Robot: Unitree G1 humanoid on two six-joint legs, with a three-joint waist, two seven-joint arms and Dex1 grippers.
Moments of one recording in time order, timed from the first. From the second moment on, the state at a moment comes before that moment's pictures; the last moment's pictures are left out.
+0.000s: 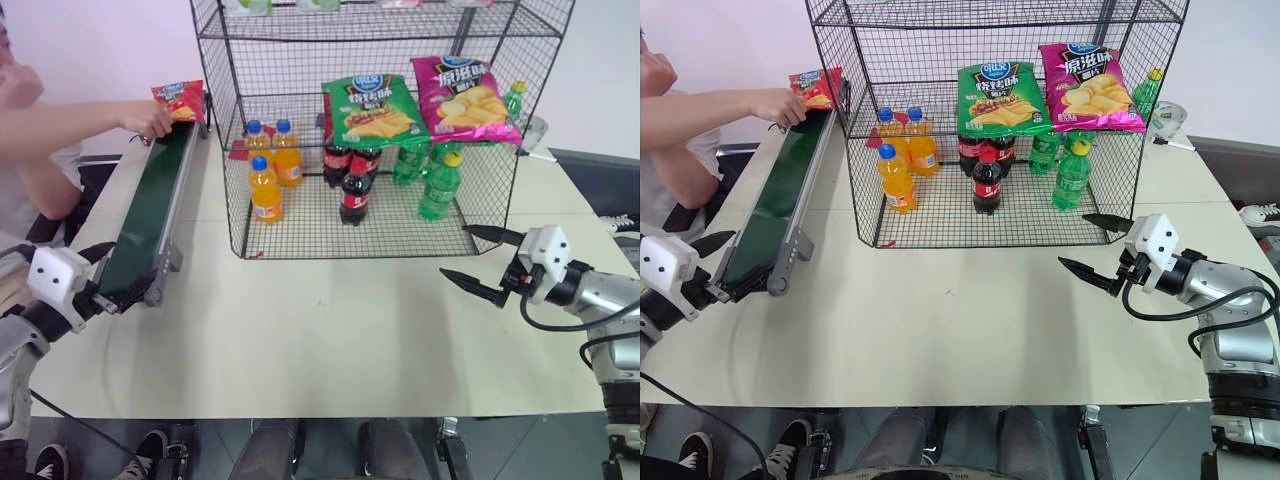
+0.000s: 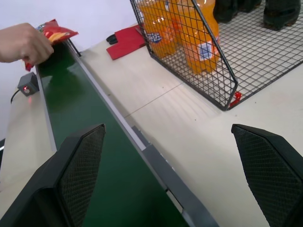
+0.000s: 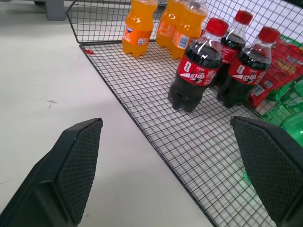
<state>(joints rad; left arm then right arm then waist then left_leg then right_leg) 0.07 0.75 0.48 0.03 -0.38 0.01 -0.82 -0.22 -0.76 -0.21 0.14 0.38 -0.09 1.12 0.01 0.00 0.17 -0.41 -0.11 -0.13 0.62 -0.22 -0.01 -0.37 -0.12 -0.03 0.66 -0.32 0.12</state>
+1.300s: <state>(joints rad) 0.37 0.76 0.54 0.12 0.46 -0.62 -0.15 -0.26 -0.56 0.03 -0.09 0.51 0.17 1.19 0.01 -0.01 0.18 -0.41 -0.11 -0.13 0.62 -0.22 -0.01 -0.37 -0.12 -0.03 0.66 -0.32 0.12</state>
